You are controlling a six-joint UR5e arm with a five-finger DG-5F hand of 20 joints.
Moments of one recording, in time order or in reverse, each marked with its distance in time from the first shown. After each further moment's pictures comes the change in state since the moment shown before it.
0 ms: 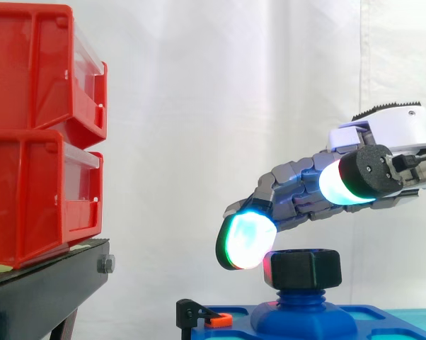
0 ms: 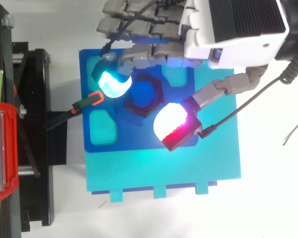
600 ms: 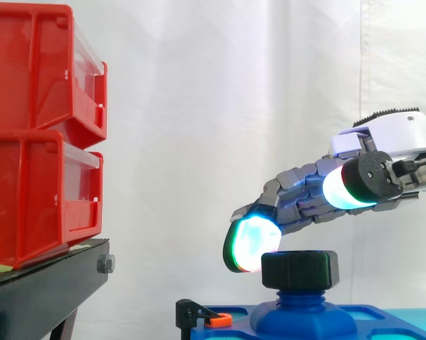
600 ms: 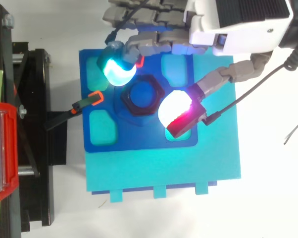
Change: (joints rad) arm -0.024 0.001 0.001 -0.013 -0.020 0.000
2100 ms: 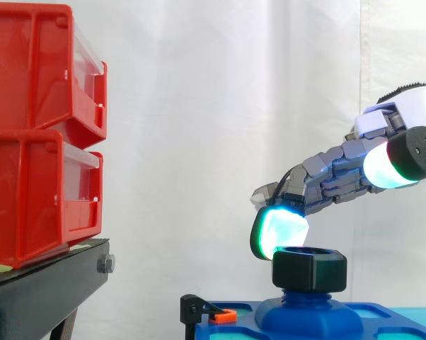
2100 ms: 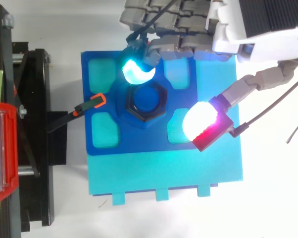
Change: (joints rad) arm 0.004 0.054 0.000 -0.103 -0.047 -0.032
